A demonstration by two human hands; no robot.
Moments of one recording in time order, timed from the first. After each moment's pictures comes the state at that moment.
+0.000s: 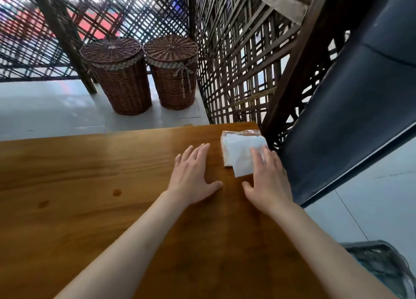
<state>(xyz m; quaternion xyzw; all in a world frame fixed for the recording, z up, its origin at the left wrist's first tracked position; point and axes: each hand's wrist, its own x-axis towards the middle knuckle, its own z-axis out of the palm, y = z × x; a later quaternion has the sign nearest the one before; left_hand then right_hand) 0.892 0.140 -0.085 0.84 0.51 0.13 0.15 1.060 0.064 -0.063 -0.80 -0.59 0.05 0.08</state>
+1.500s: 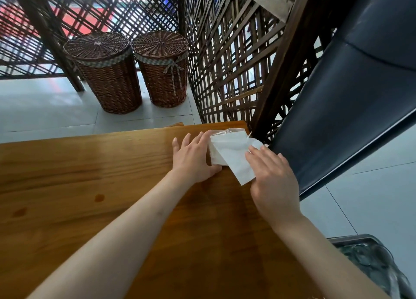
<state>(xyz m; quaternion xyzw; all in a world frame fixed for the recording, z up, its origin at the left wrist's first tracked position) 0.940 0.179 -0.081 0.84 0.51 0.10 0.13 1.060 0.040 -0.023 -0.72 -0.64 -0.14 0.22</state>
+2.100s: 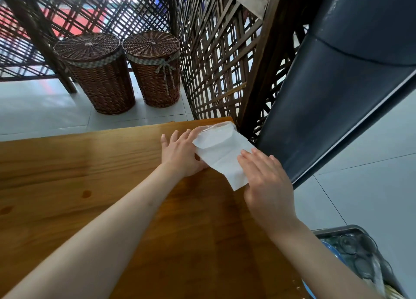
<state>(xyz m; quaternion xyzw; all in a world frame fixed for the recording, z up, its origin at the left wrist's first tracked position) 0.945 0.173 -0.074 0.84 0.53 0.07 0.11 1.071 0.011 -0.021 -0.69 -0.65 -0.18 0.25</state>
